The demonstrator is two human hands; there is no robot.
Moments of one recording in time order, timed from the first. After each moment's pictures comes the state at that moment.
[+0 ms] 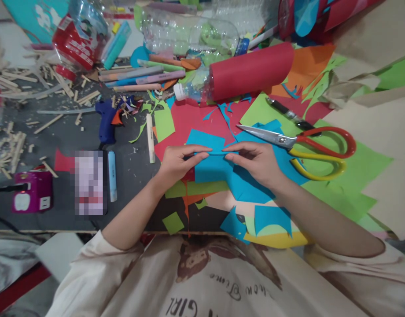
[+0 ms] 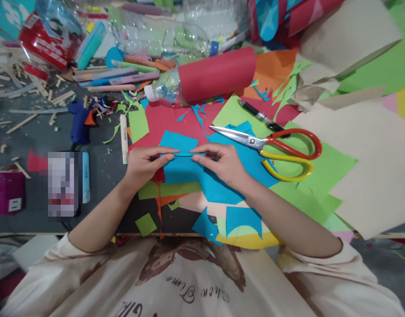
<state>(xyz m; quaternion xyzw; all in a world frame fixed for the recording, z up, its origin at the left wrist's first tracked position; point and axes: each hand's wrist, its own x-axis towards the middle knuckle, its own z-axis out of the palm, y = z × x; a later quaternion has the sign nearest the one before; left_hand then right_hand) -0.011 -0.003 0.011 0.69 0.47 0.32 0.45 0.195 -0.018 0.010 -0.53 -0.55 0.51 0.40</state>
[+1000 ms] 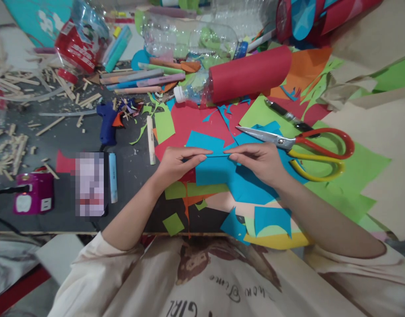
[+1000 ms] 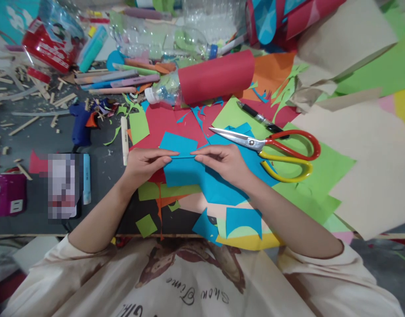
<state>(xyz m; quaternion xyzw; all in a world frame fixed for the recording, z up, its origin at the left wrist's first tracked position) -0.015 0.000 0.017 0.69 0.47 0.28 0.48 0.203 -0.017 0.013 -0.51 -0.62 0.47 0.37</state>
